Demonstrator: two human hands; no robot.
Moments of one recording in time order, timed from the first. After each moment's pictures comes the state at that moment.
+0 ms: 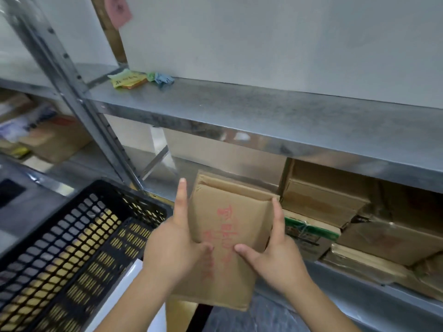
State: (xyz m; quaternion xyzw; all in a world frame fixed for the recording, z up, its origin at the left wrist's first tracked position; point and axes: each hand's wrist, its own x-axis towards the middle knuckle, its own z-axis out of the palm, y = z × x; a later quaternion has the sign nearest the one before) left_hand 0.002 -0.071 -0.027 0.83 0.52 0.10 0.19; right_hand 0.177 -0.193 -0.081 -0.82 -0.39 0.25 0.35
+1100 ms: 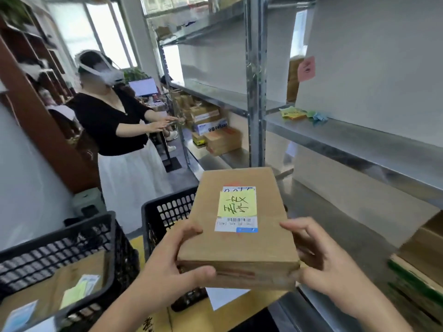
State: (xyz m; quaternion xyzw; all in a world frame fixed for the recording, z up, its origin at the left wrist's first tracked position) left_hand -0.218 -0.268 0.056 0.66 0.54 0.38 0.35; right_hand 0.088 -0.238 0.037 -0.40 -0.65 0.51 0.40
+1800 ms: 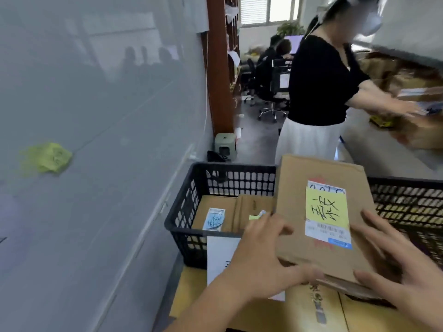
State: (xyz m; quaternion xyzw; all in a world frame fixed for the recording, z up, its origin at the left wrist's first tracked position) left_hand -0.530 -0.437 0.007 0.55 0.73 0.35 0.21; right_hand -0.300 -0.299 0.018 -0.34 -0.86 0.34 0.20
